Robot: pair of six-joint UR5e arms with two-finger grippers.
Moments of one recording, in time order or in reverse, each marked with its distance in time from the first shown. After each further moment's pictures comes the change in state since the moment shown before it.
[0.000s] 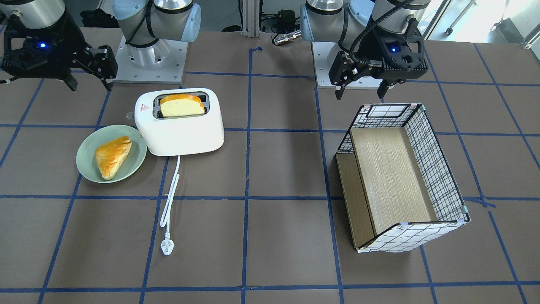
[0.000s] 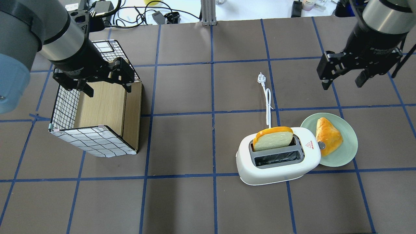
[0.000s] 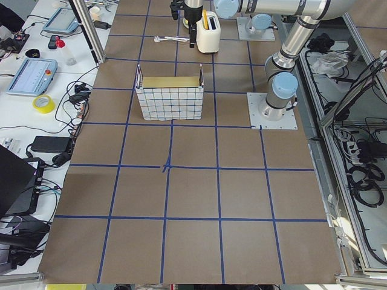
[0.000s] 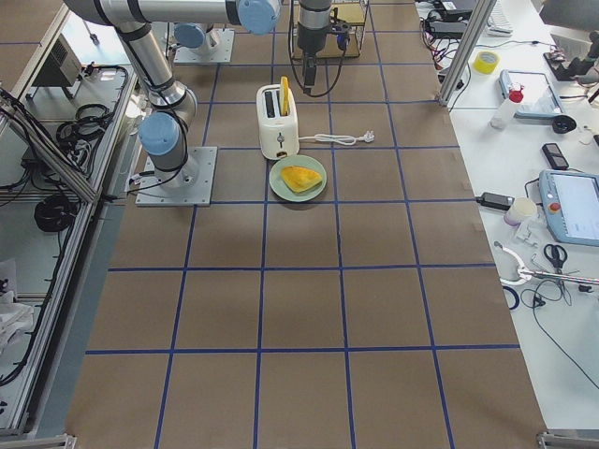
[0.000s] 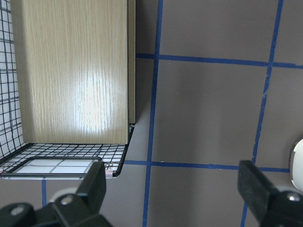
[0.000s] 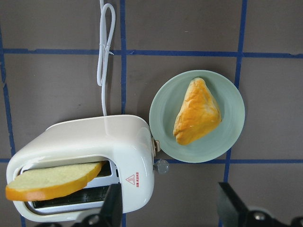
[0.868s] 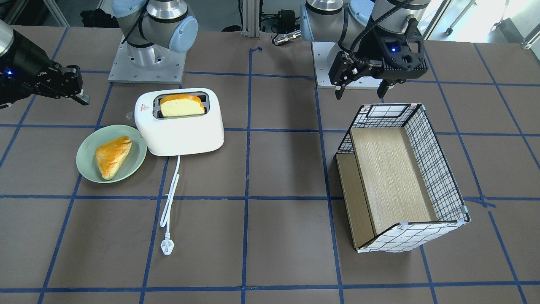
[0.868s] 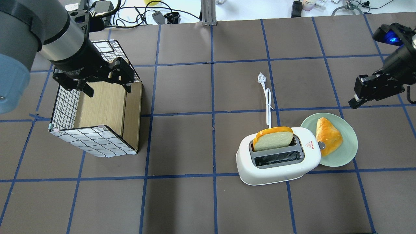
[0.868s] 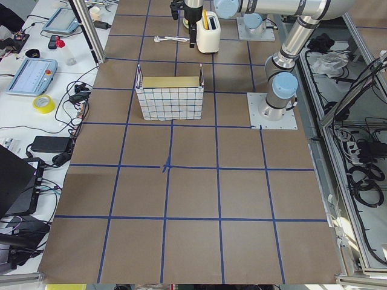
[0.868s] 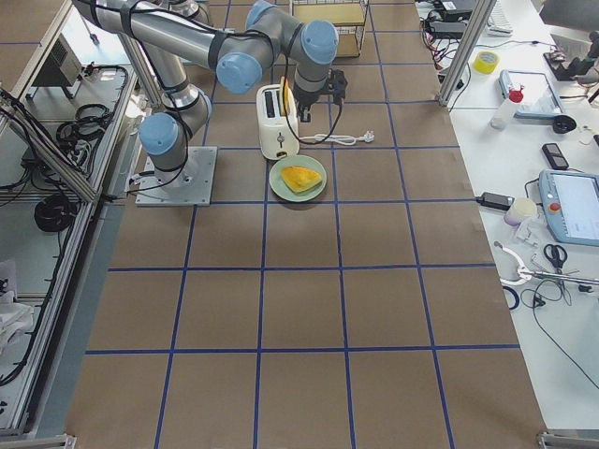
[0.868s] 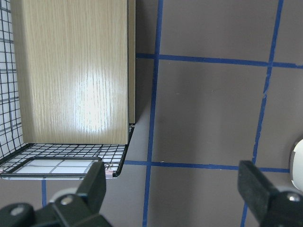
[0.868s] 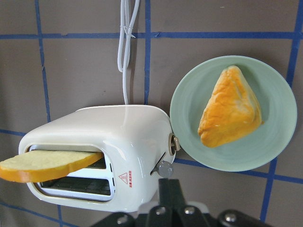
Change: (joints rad) left arm 0.000 0.000 0.000 0.000 0.000 0.000; right arm -0.297 0.002 0.169 0.018 0.280 -0.363
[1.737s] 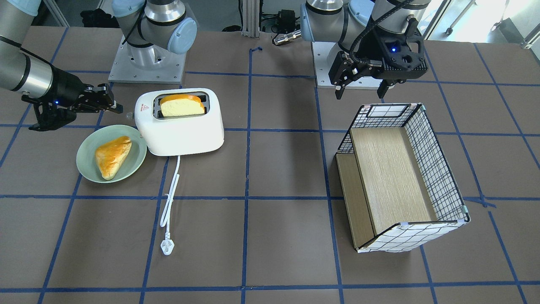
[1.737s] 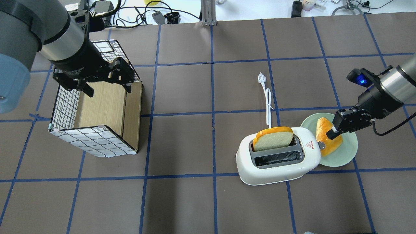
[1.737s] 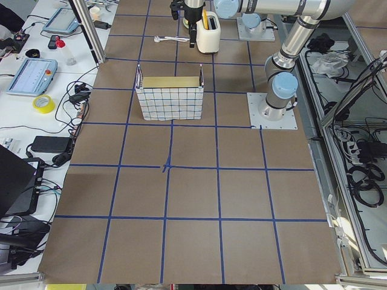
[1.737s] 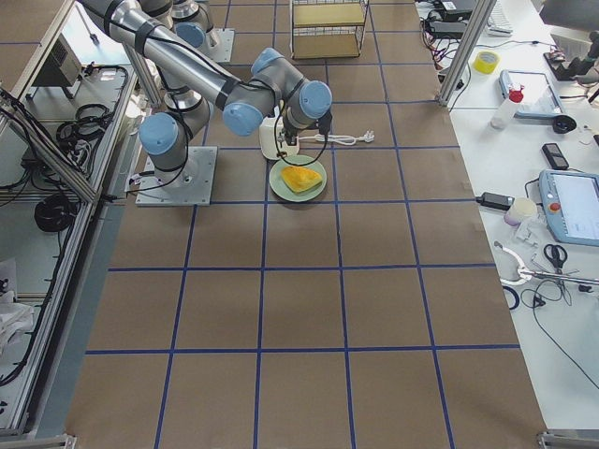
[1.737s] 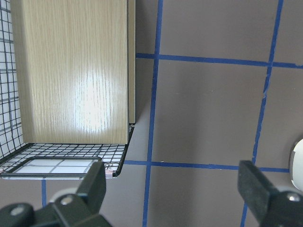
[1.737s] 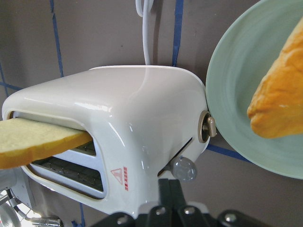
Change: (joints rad) left arm 0.000 0.000 0.000 0.000 0.000 0.000; right arm -0.027 0.066 0.190 -0.012 0.048 -0.130
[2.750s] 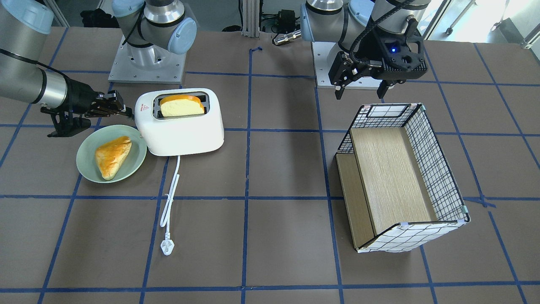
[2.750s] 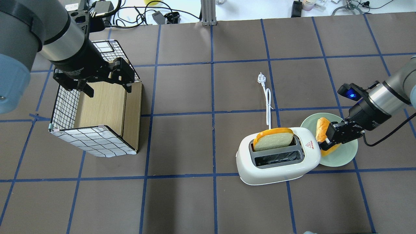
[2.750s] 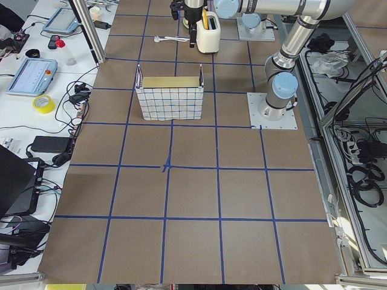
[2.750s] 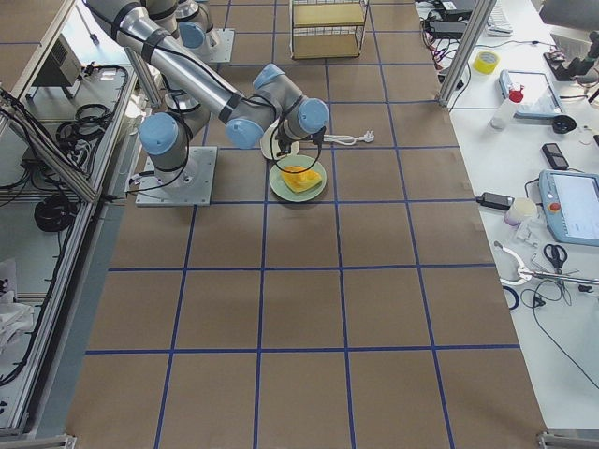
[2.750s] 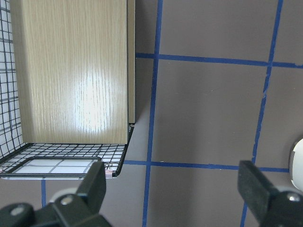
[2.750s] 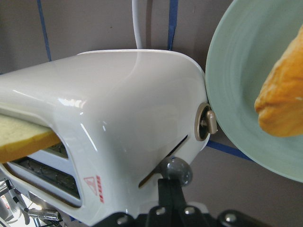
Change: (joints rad) left arm 0.000 0.000 -0.001 0.000 -0.001 0.000; right arm -0.003 0.043 0.061 -0.047 -0.015 -0.015
